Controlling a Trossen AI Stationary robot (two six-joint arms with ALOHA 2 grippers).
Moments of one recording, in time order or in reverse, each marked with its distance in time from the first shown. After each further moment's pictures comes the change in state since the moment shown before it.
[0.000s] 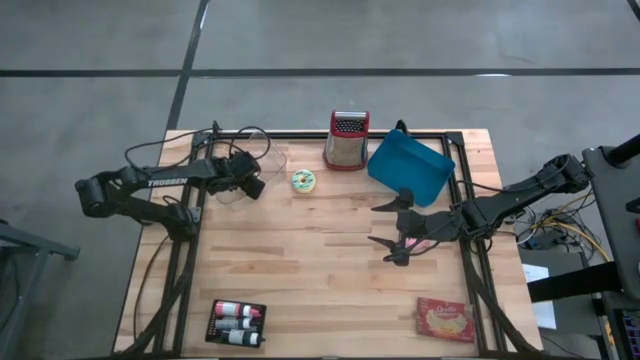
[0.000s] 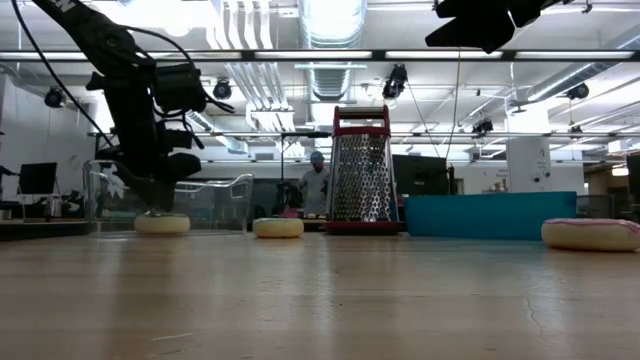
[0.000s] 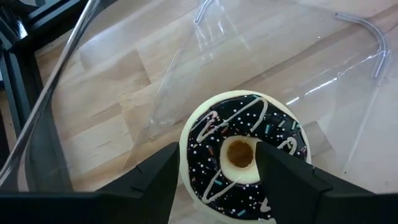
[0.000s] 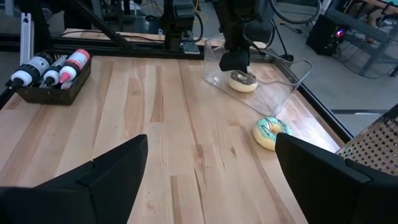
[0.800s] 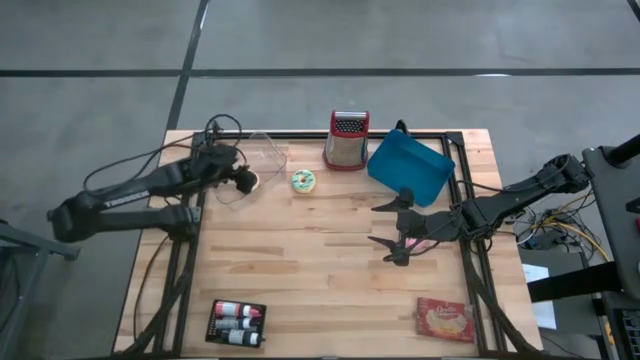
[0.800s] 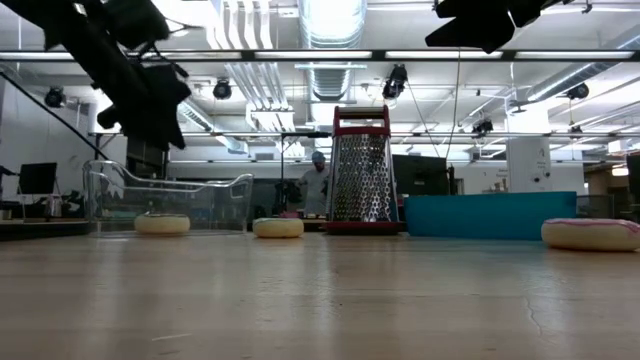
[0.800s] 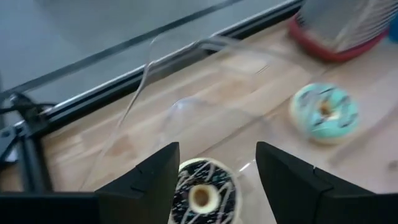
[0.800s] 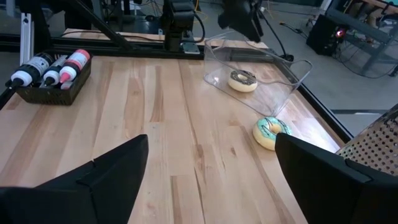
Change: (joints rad) left arm -0.043 -0.422 0.005 0.005 0.033 0.120; right arm -0.001 0.000 0.000 0.000 0.000 0.001
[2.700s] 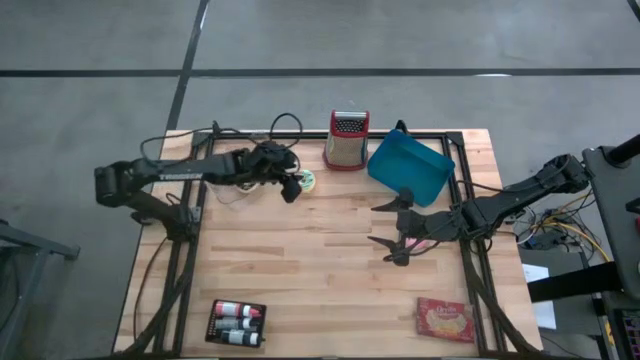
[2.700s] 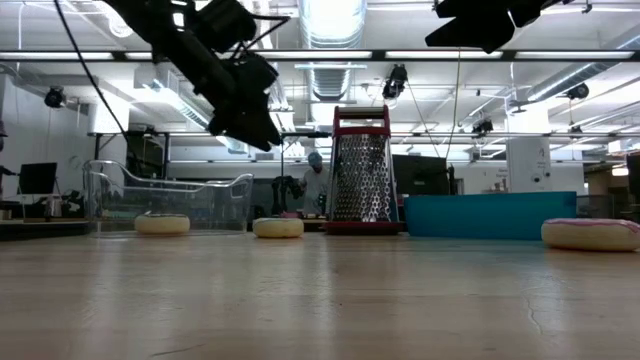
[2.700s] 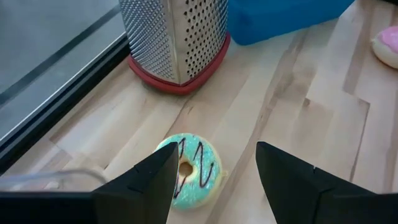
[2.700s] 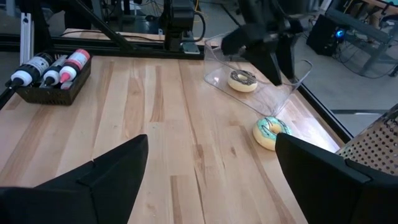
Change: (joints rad) left arm -0.144 0.570 0.302 0.317 0.278 0.190; right arm 0.000 0.000 0.000 0.000 0.000 -0.001
